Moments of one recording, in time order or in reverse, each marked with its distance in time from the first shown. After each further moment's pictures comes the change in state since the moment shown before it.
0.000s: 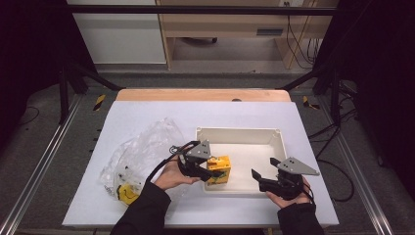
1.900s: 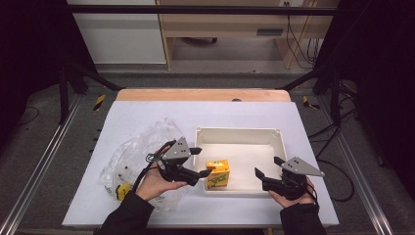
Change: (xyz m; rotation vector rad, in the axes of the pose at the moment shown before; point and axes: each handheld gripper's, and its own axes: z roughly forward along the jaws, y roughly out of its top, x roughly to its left) left arm -0.027 -0.003 -0.060 -0.155 0.209 -0.146; right arm -0.004 0.002 -0.007 -0.019 -0.025 0.009
